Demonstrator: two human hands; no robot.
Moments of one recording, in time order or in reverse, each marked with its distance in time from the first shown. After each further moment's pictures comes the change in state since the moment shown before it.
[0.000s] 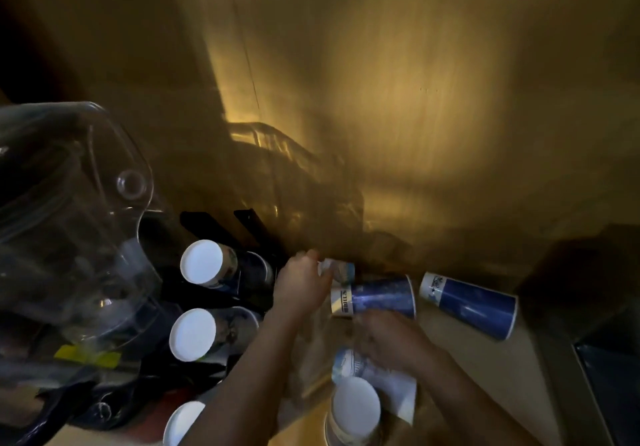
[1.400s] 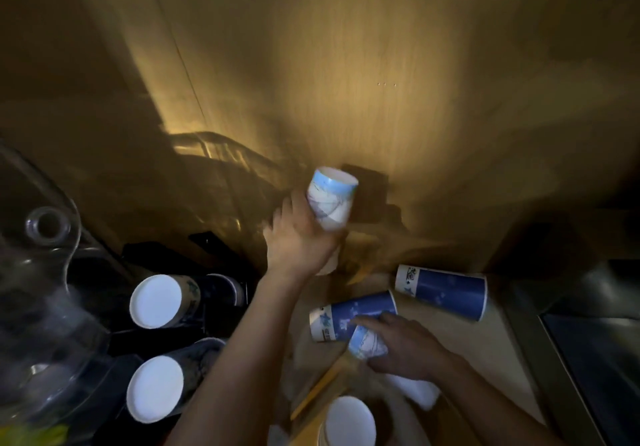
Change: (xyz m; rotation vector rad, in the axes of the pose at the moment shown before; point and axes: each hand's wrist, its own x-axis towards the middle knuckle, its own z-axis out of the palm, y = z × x) left_hand 0.036 0.070 -0.034 -0.129 0.180 0.170; right_hand -0.014 0.053 0.011 0.053 -0.032 0.147
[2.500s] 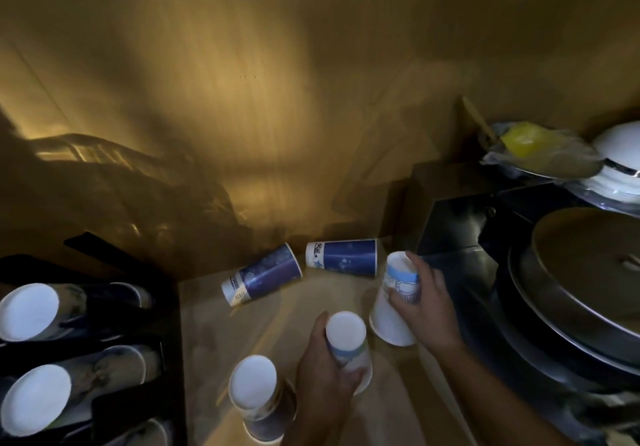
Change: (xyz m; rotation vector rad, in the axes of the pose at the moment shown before) left_hand -0.224 0.004 0.144 -0.447 -0.526 -0.219; right_hand -0.145 0.067 -0.015 0.413 0.900 0.504
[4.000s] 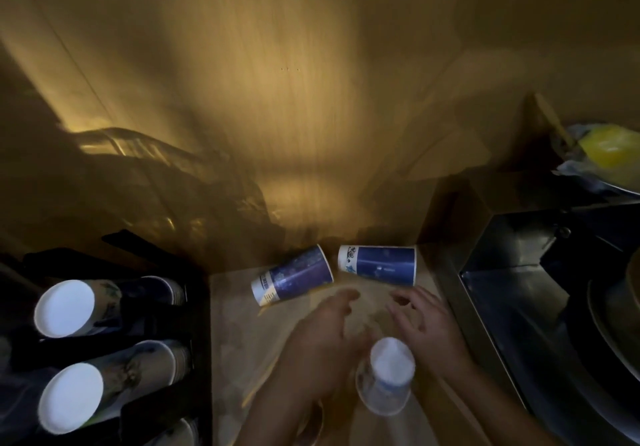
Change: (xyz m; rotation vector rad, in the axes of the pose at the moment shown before) left_hand 0.014 0.088 -0.093 0.353 -0.158 0.175; right_hand 0.002 -0.027 0.036 0.040 -0.283 -0.233
